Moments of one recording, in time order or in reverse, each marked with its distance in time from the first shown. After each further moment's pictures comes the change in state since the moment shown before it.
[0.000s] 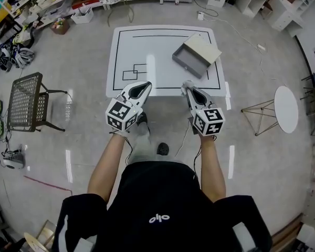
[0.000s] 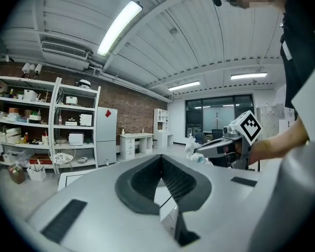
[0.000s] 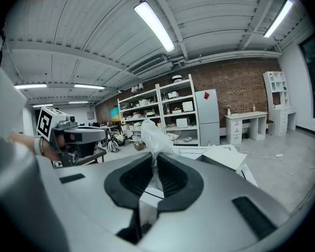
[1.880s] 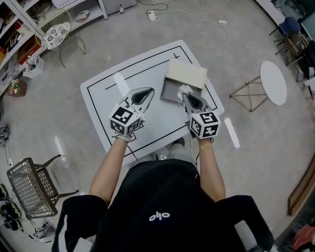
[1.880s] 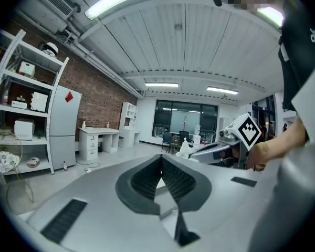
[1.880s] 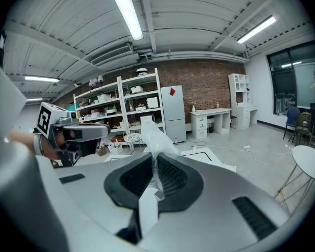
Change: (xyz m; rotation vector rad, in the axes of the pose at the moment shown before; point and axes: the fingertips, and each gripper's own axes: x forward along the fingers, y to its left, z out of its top) left arm 0.255 0.197 0.020 -0.042 0.029 -0.480; right arm 0.207 -0.156 0.064 0.133 0.049 -0.407
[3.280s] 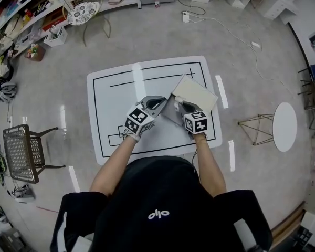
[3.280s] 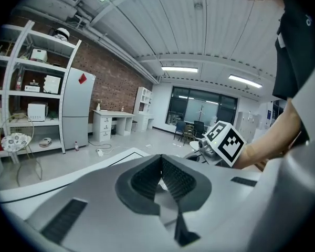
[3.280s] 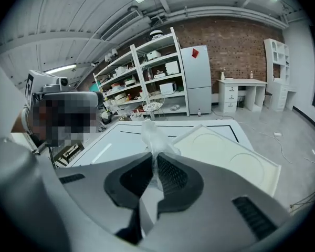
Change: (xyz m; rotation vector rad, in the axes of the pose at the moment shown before) left arm 0.118 0.045 -0.078 -0.107 0.150 0.149; right arm 0.152 -0.081 -0.100 -0.080 0.354 0.307
